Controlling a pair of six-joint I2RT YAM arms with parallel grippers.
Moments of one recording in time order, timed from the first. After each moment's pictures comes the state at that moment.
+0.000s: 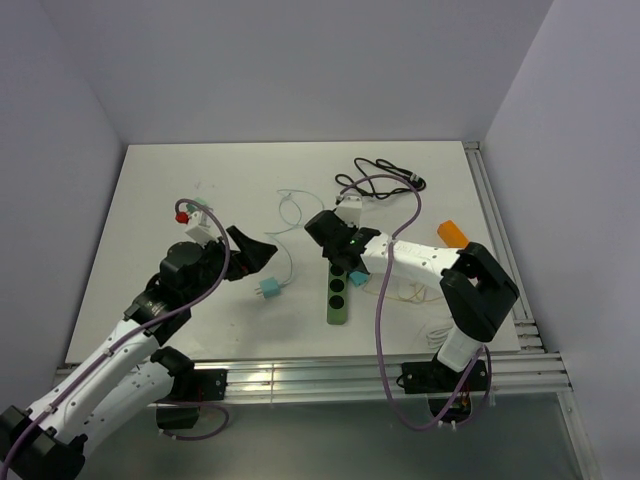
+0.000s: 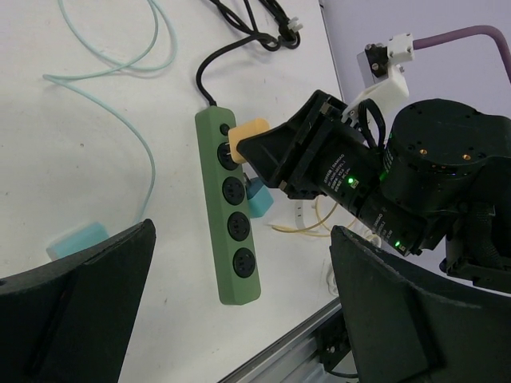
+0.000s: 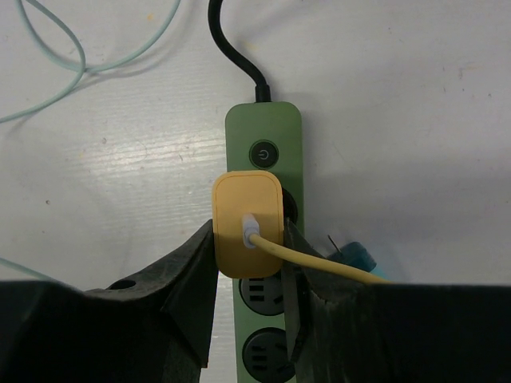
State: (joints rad) left arm -0.57 0.71 0.56 -0.11 0.04 -0.84; right arm 0.83 1.66 1.08 -0.38 0.60 0.79
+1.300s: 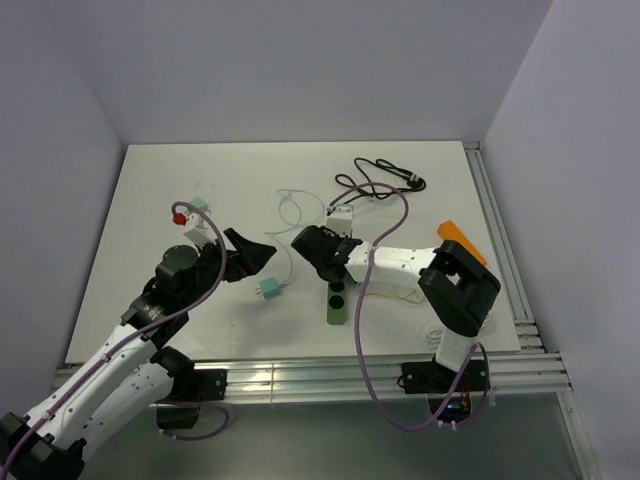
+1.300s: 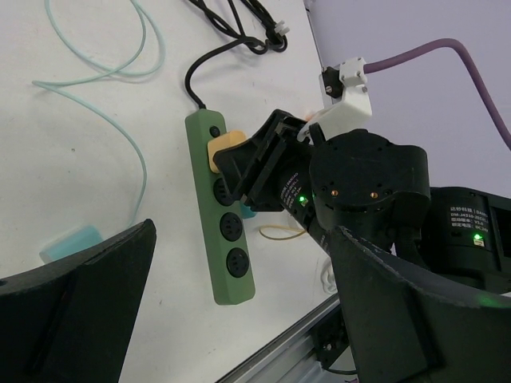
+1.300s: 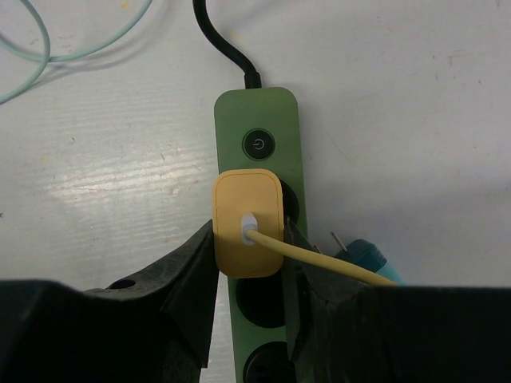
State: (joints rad) left arm -0.57 0.67 0.54 -0.10 0.05 -0.84; right arm 0.91 1.78 1.07 -0.39 0.75 0.87
